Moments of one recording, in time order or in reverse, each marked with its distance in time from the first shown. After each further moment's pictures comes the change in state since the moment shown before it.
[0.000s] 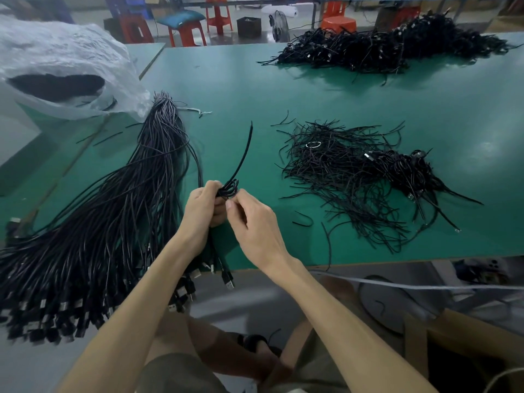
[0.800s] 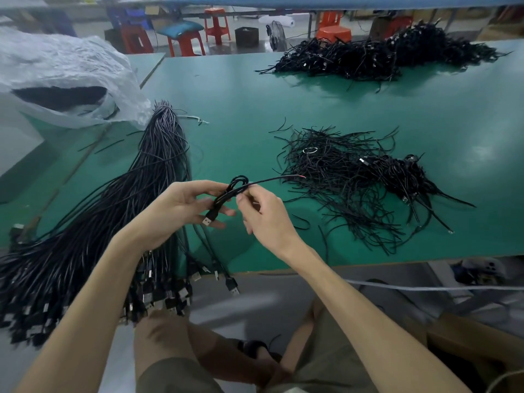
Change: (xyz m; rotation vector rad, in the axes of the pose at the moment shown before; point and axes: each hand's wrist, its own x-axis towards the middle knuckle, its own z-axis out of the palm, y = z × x) left_hand -0.018 0.053 -0.047 0.291 -0.534 0.157; right_hand 0.014 -0.004 -0.032 0.207 -0.092 0.190
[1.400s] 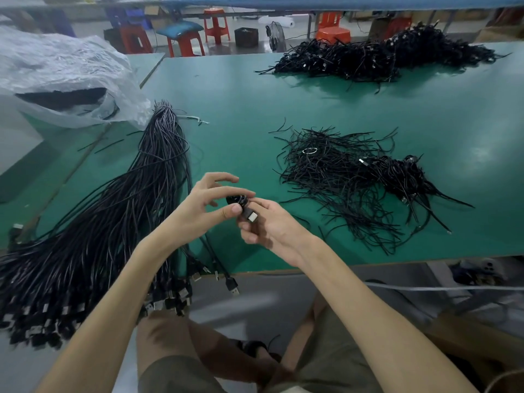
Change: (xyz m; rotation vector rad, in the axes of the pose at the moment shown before) left_hand 0.015 -0.010 0.018 0.501 0.053 0.190; right_hand -0.003 -0.003 -0.010 0.713 -0.266 0.422
